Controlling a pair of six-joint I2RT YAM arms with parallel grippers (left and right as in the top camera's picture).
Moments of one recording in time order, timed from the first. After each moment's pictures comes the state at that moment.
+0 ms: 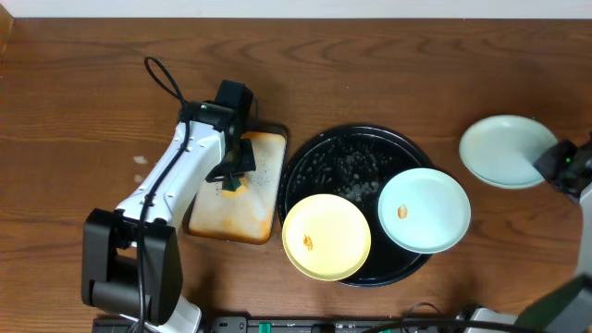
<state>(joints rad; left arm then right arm) -0.26 1.73 1.26 -1.05 -0.08 -0.46 -0.55 1.50 1.13 -0.75 0.04 0.38</state>
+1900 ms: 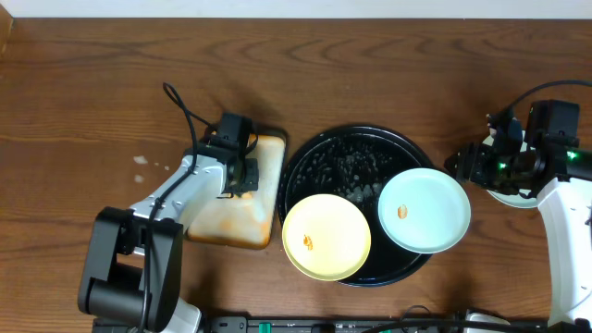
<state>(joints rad) -0.26 1.70 0.94 -0.59 -0.04 -0.27 -0.21 1.36 1.12 -1.00 -0.36 0.09</state>
